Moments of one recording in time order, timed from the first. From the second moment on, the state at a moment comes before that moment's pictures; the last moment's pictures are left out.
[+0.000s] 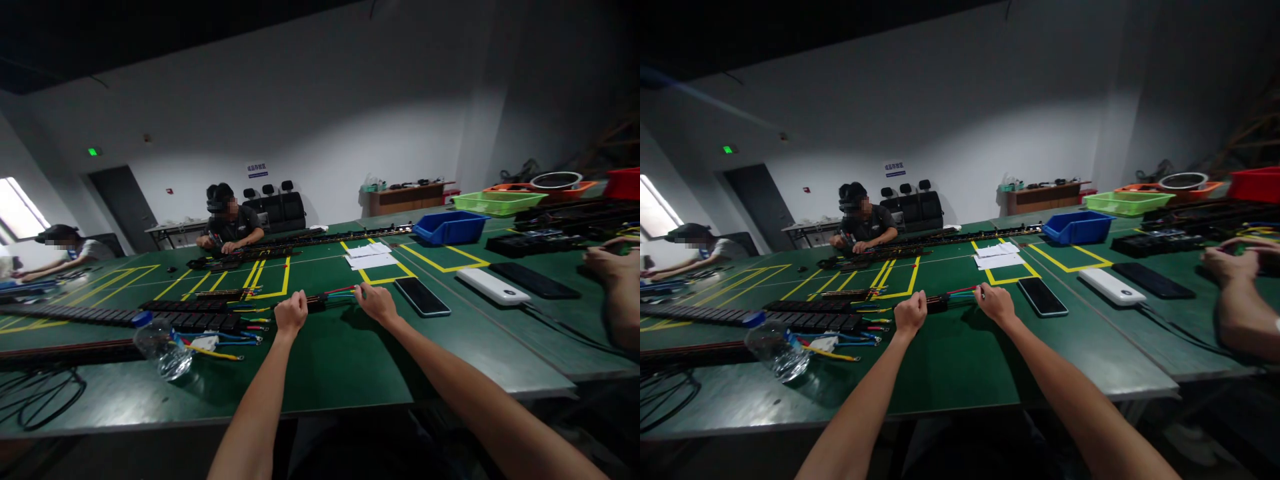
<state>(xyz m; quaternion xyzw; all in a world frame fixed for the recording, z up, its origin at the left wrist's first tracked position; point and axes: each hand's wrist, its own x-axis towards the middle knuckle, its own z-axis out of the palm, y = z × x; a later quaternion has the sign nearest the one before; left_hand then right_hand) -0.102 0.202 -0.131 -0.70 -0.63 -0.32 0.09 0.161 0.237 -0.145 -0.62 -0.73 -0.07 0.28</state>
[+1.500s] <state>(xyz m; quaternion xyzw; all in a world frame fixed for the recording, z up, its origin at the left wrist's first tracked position) -0.108 0.209 -0.117 -0.77 -0.60 -0.20 0.07 0.179 0.249 -0.123 -0.51 -0.61 0.32 0.51</state>
